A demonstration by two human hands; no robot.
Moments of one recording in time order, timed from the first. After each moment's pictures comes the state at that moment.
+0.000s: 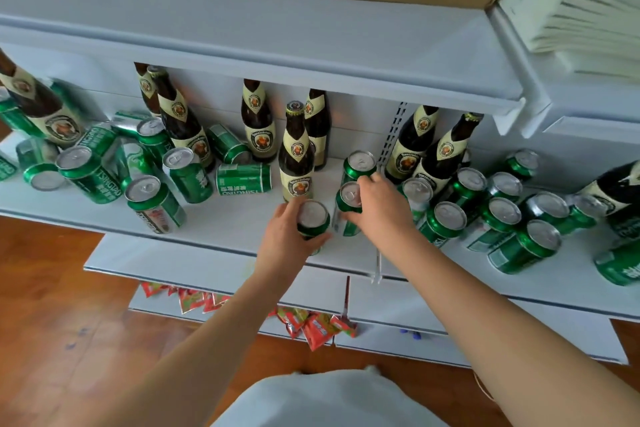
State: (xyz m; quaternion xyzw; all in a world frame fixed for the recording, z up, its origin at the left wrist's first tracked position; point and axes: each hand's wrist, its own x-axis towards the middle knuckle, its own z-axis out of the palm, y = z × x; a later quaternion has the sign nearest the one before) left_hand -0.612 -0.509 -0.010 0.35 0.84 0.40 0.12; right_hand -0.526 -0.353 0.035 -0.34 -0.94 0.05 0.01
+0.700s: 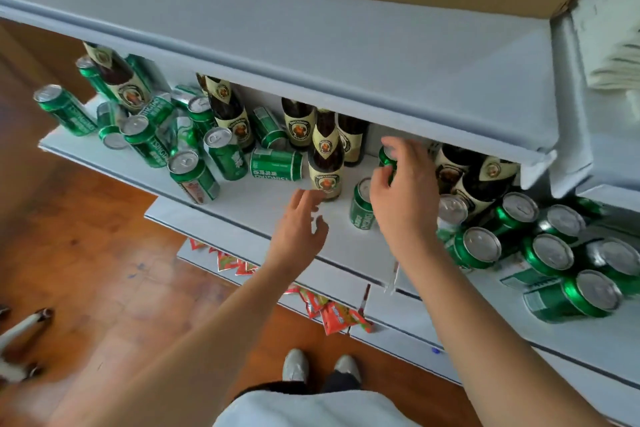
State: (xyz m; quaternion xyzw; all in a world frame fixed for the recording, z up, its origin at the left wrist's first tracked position) left_hand -0.606 -0.500 -0.010 0.32 0.87 0.37 0.07; right_hand -0.533 -0.353 0.079 -0.28 -0.88 0.21 0.33
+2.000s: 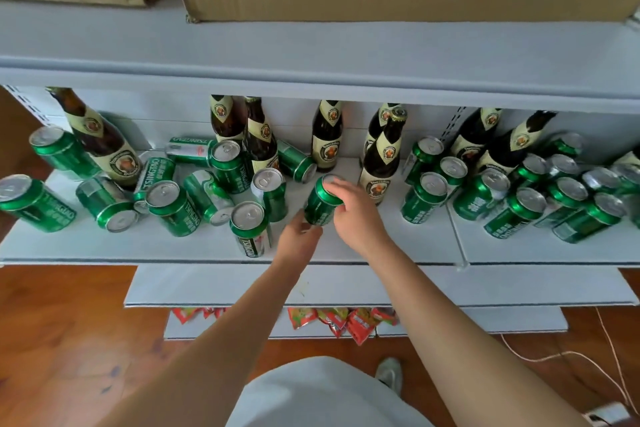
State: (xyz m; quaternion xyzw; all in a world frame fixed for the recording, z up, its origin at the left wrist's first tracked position) left_hand -0.765 -0.599 -0.032 0.20 0.74 0.49 0.41; right_hand -0.676 -0.512 0.035 -0.36 -0.86 0.32 0.14
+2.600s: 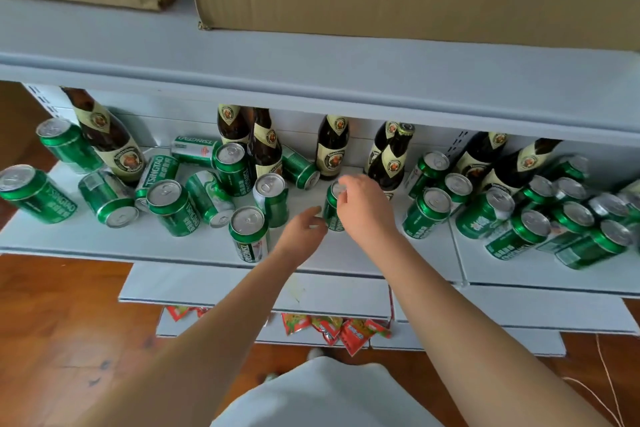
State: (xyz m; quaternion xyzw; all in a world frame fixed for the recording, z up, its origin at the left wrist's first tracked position) left_hand -0.775 -0.579 -0.008 0.25 0.75 0.43 0.43; right_hand -0.690 -0.487 0.060 -0.39 -0.90 0.15 0.09
